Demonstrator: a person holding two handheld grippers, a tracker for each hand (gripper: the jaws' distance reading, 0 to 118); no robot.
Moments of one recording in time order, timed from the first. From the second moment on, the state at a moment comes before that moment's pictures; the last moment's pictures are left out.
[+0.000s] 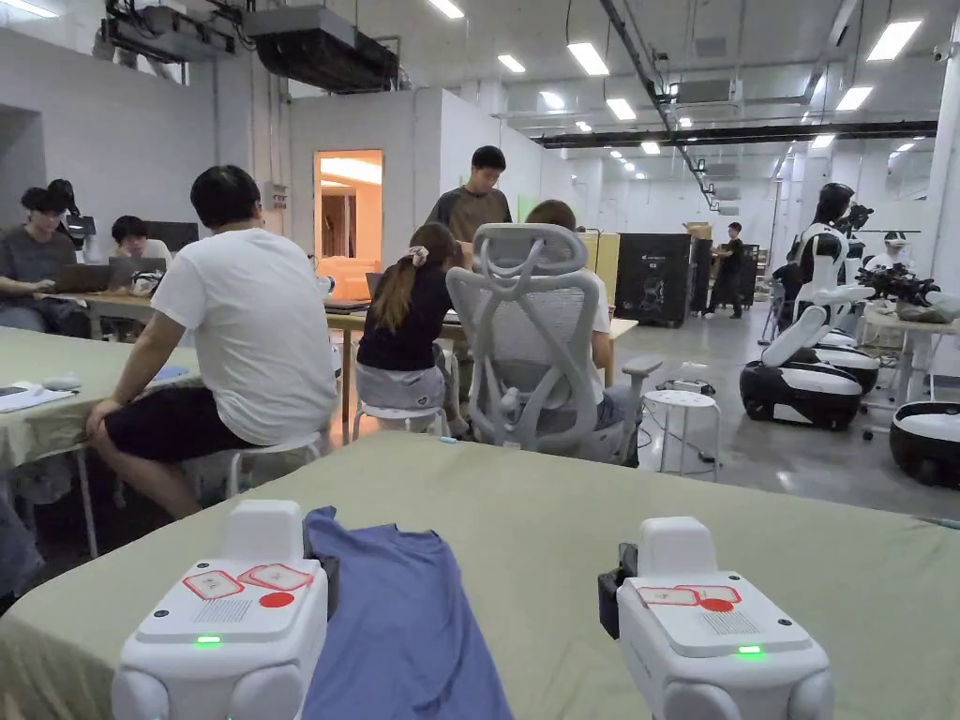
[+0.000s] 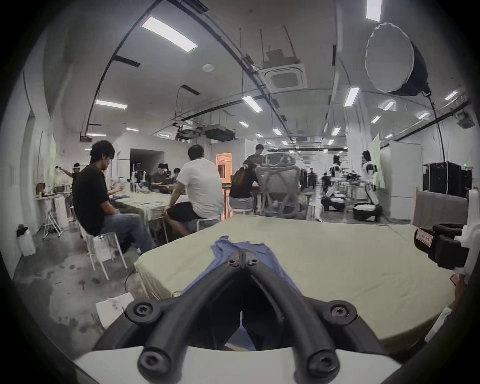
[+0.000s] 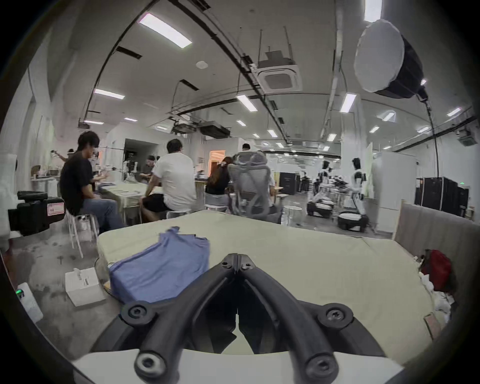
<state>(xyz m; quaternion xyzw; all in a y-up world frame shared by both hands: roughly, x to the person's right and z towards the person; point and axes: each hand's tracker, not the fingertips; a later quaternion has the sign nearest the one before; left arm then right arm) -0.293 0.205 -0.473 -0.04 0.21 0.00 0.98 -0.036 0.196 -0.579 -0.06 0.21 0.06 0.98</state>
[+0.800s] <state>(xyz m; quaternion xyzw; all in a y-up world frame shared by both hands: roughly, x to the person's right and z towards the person) -0.410 0.070 -0.913 -0.41 0.06 0.12 0.90 -0.091 0.120 -0.812 -0.18 0.24 0.08 0.95</state>
